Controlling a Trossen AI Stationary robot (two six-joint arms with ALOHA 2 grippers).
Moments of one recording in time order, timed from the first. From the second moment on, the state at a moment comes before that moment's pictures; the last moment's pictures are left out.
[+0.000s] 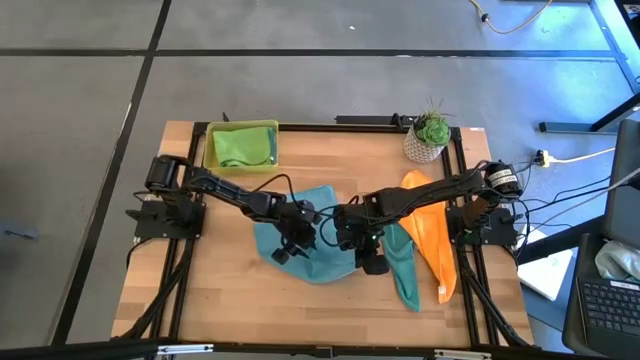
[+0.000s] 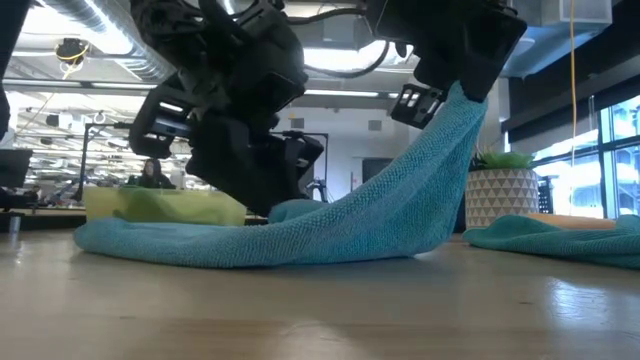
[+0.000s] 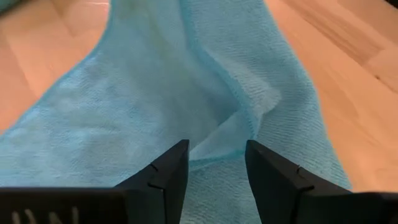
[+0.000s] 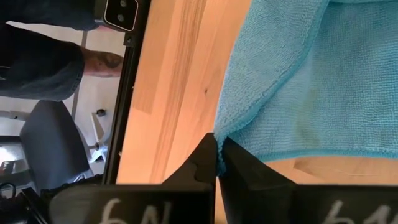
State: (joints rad) left arm -0.05 1.79 0.90 0.00 0.39 0.43; right arm 0.15 1.76 1.29 -0.74 -0.58 0.07
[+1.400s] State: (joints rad) left arm -0.20 1.81 1.13 -0.32 0.00 0.64; right arm 0.15 1.76 1.29 -0.77 -0.58 0.06
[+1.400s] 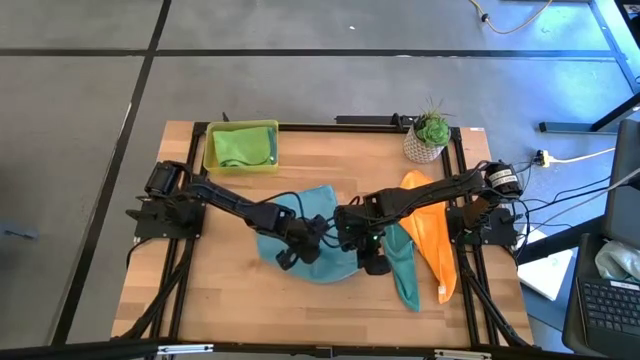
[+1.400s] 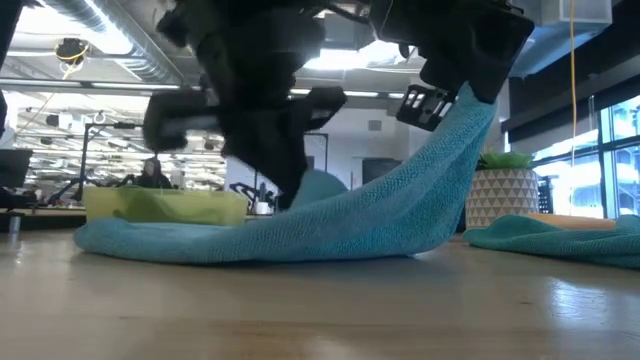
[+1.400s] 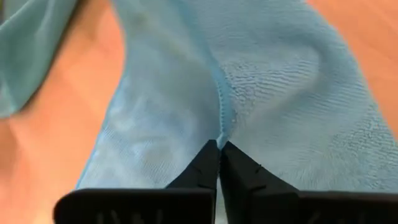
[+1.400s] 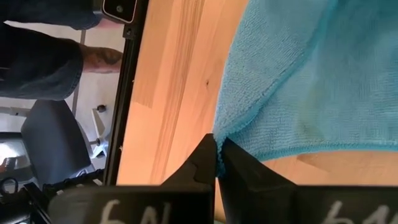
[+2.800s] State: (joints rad) left arm -0.39 1.81 1.57 -1.02 0.37 -0.98; right arm 0.03 1.71 1.29 -0.88 -0.45 -0.16
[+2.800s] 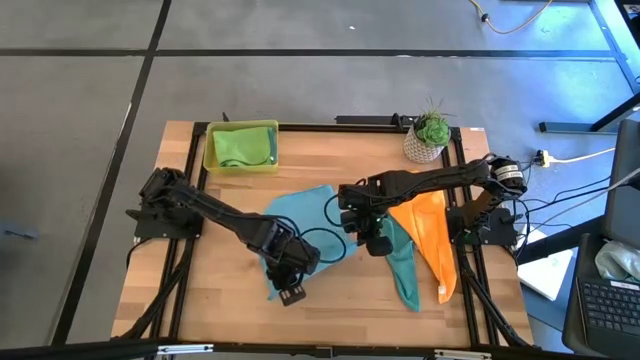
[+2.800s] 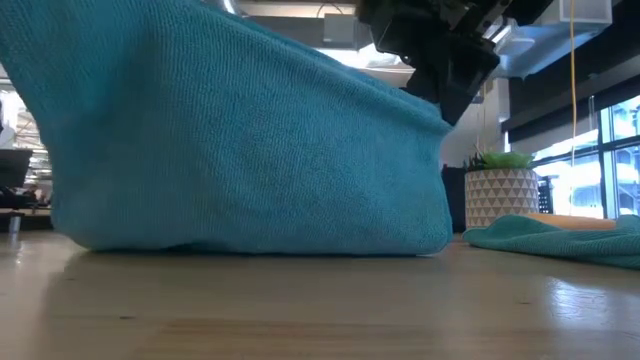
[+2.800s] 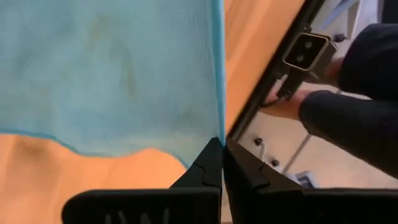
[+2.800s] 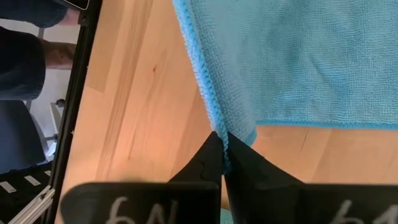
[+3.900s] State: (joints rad) left arm -0.43 1.81 1.53 -0.85 -0.02 -0.62; right arm -0.05 1.71 1.29 -0.79 -0.32 -0.16
